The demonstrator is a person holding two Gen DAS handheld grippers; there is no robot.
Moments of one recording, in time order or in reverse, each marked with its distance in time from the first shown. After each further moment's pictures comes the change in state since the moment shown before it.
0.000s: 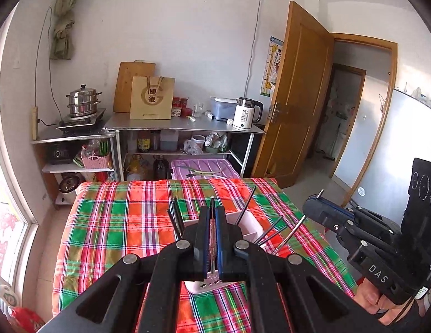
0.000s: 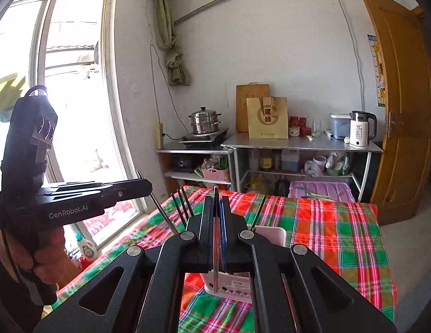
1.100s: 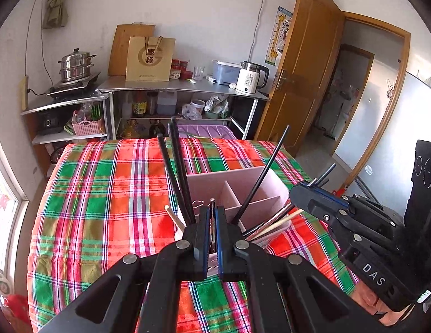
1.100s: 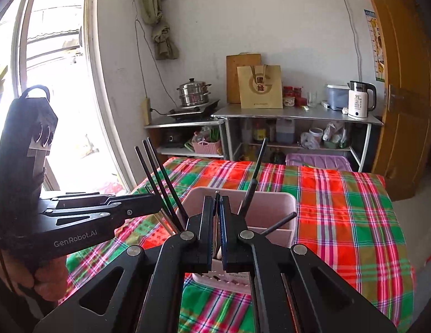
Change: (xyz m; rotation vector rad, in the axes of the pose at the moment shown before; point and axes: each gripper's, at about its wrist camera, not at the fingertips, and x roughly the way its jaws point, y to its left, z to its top) left arm 0.087 0.021 -0.055 -0.030 0.167 -0.018; right arm 0.060 -0.012 -0.054 0.027 0.147 -0.033
